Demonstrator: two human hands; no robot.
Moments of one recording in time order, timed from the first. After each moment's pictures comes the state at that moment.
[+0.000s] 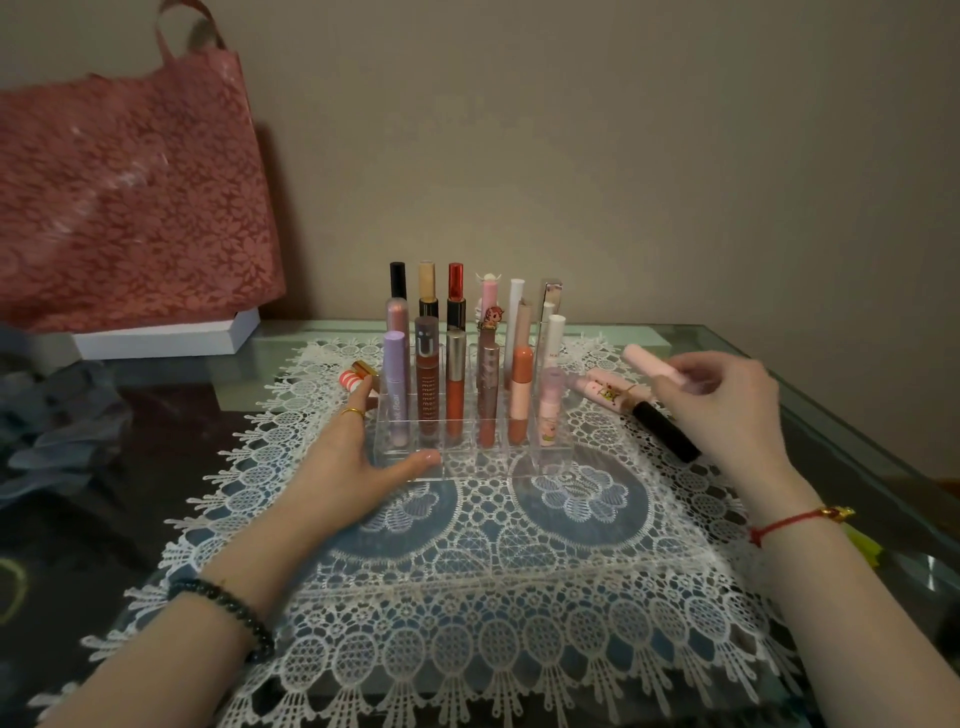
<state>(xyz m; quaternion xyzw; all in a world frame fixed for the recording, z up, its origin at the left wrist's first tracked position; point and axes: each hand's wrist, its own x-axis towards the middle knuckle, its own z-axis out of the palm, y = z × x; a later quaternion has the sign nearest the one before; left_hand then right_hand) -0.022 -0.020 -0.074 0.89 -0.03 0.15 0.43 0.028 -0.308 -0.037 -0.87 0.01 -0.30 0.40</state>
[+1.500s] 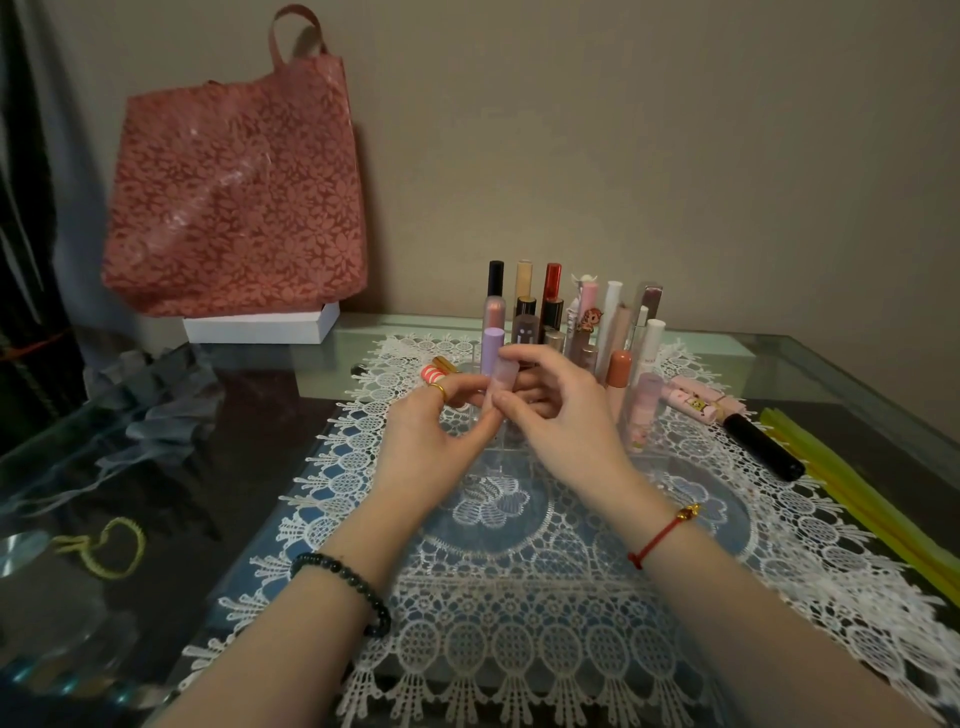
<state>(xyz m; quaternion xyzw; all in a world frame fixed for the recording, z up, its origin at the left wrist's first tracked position) -0.014 -0.007 -0.073 0.84 -0.08 0.32 0.43 0.004 -0.139 -0.046 -0.78 -0.27 -0.14 0.55</state>
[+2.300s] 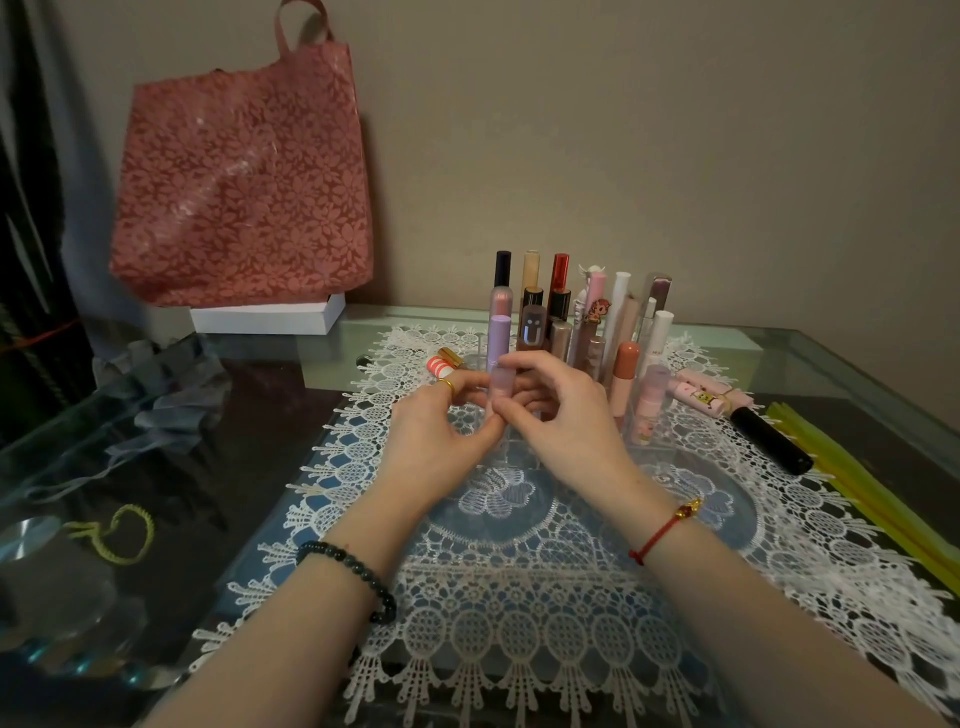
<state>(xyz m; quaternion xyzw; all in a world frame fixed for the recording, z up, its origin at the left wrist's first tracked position) -0.016 -0.005 -0.076 0.86 -0.06 0.29 0.41 0.007 -0.139 -0.055 -0.81 -0.28 -0.15 0.49</state>
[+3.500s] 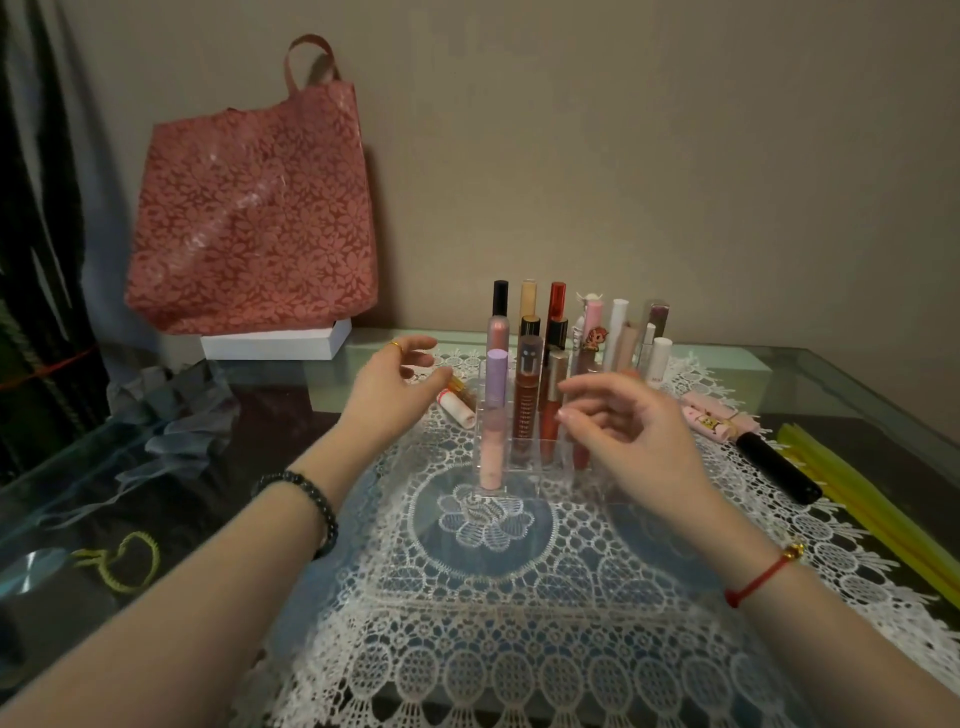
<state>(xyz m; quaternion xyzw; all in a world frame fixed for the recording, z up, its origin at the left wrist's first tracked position) 0.027 0.039 -0.040 0.84 0.03 0.26 0.47 0.002 -0.184 -0.040 -0.76 -0.23 -0.10 0.60</state>
